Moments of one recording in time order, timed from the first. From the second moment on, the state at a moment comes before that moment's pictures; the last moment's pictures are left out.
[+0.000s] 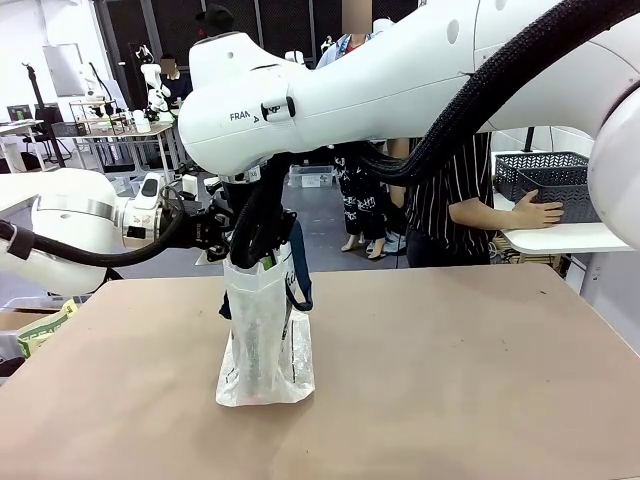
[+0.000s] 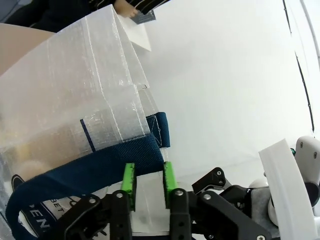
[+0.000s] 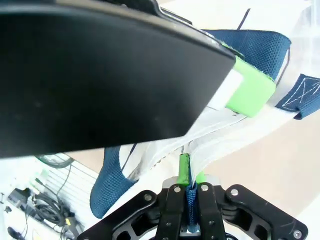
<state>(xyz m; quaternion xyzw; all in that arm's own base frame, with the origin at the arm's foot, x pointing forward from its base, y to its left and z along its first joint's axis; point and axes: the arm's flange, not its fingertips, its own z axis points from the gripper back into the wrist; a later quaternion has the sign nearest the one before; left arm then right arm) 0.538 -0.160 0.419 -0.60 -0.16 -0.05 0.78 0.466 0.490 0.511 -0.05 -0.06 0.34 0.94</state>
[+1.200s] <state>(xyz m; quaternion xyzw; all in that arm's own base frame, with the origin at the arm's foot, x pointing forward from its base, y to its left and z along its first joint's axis) 0.559 -0.157 0.459 -0.54 -0.16 -0.02 0.82 0.466 0.491 0.512 -0.05 -0.06 0.34 0.94</state>
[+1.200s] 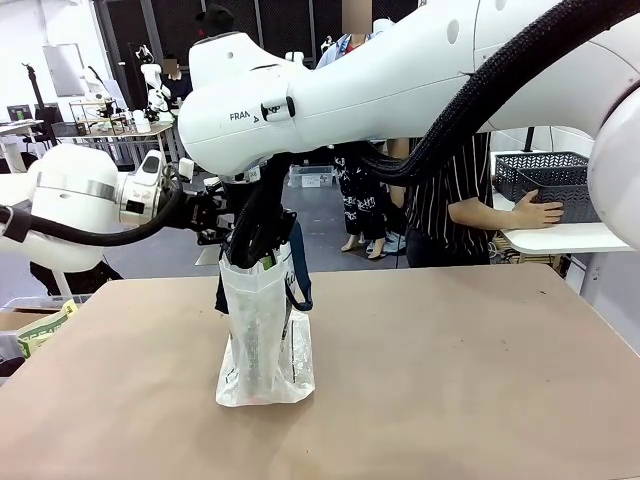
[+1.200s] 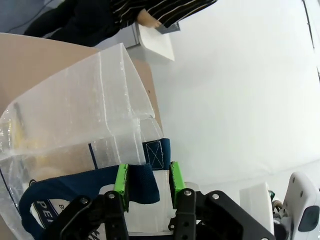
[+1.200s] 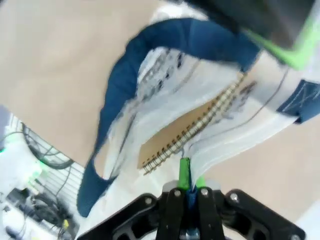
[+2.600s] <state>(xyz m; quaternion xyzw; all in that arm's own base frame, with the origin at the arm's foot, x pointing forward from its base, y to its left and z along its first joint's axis) 0.602 -0.191 0.490 -0.50 -0.05 -0.10 0.86 0.435 0.508 0.507 -0.05 -0.09 0.42 0.90</state>
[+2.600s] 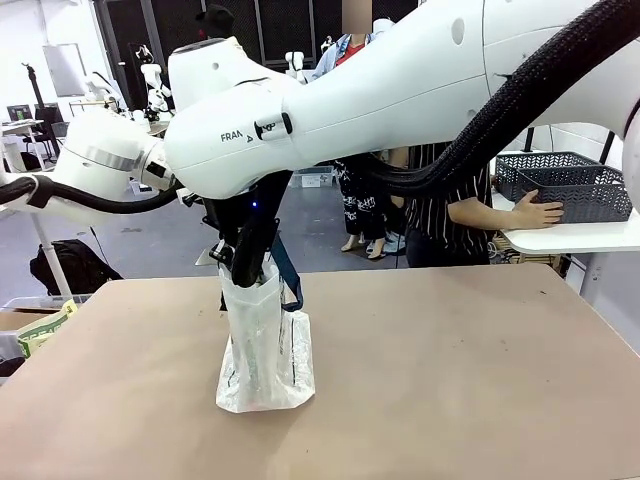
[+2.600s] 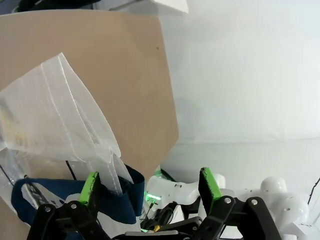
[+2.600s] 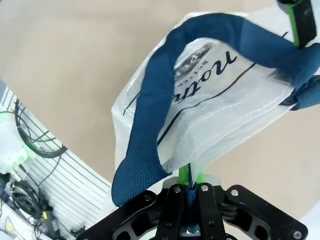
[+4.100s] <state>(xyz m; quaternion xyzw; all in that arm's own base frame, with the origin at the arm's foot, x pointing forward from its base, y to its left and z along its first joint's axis) 0.606 -0.234 0.471 -0.31 -0.05 -0.09 0.94 0.445 0.503 0.500 -0.04 -0.10 0.43 0.89</state>
